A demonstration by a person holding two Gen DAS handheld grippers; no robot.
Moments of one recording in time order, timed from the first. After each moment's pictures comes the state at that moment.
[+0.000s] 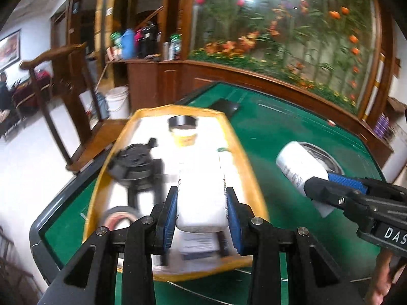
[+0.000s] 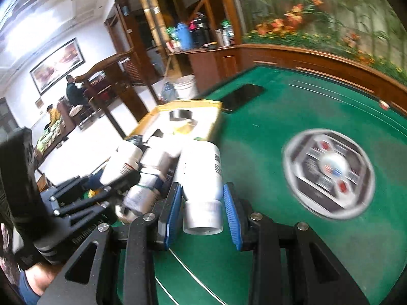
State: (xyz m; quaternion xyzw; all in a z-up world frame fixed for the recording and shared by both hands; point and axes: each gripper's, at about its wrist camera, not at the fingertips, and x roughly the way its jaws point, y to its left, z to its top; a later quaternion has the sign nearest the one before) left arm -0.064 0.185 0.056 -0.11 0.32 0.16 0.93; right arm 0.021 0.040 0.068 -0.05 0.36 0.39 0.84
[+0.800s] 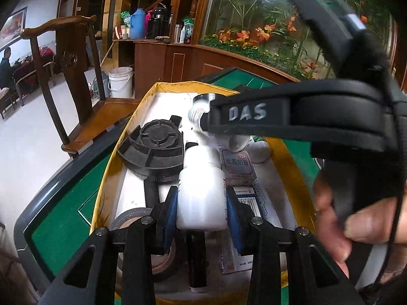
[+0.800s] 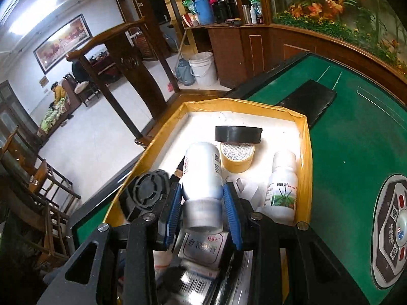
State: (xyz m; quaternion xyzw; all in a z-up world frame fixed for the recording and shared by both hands) left arm -0.054 0.229 0.022 -0.16 0.34 0.15 0.91; right arm 0.079 0.214 0.036 -0.09 0.42 0.41 0.81
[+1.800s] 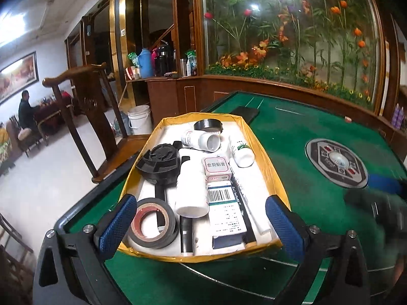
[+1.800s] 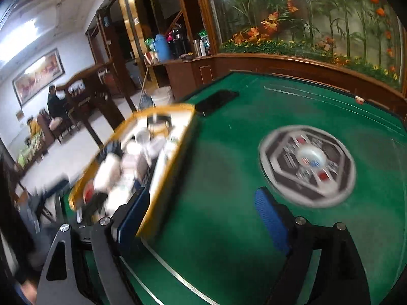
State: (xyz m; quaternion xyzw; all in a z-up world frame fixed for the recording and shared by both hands) left arm -0.096 0.160 0.050 -0.04 0.28 0.22 0.93; right arm -0.006 0.007 0.049 -0.05 0.34 0.32 0.89
